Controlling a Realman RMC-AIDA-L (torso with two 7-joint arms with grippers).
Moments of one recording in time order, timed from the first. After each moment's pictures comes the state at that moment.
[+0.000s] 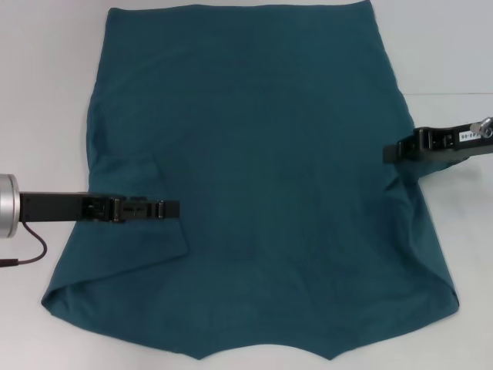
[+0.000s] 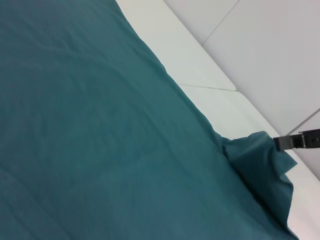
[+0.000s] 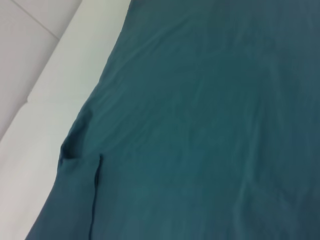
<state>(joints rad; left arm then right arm) -0.58 -2.14 0.52 0.98 2.33 1.64 -2.12 0.77 1.92 -0.74 -0.65 -2.28 -1.33 2.39</state>
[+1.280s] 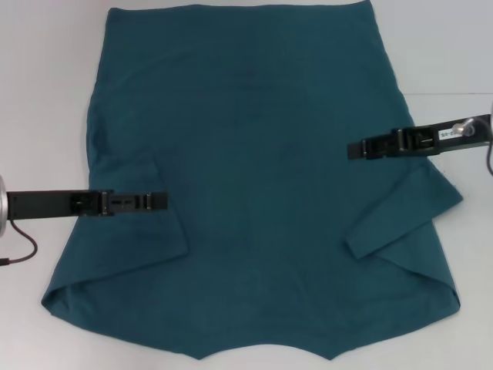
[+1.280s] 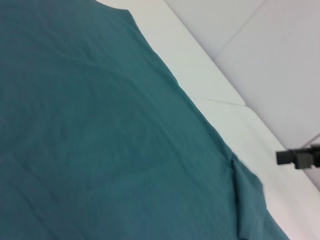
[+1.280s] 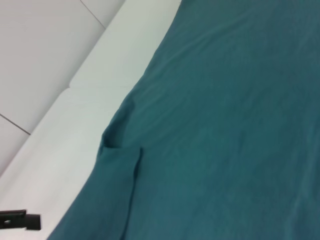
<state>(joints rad) -0.57 -2.14 0.48 0.98 2.32 1.63 -2.15 0.79 1.94 -0.77 -0.65 -2.21 -1.37 2.30</state>
